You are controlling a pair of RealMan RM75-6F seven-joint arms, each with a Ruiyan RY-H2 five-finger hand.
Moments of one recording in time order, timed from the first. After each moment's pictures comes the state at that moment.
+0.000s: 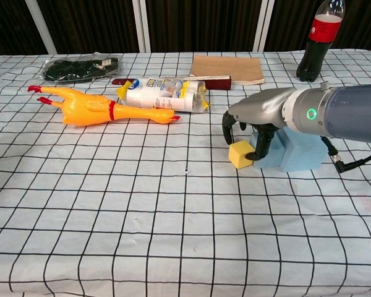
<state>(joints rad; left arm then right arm) -0.07 -1.13 -0.09 -1.59 1.47 1.56 0.06 1.12 -1.53 0.02 -1.57 -0.54 0.89 -0.77</state>
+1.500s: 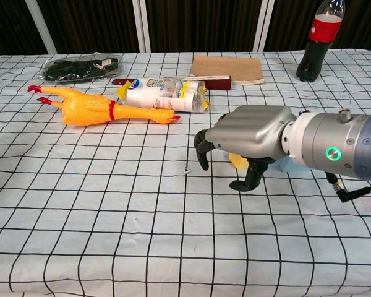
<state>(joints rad) -0.07 -1.13 -0.09 -1.59 1.47 1.56 0.05 1.05 -1.52 -0.05 -1.82 -0.83 1.02 -0.83</state>
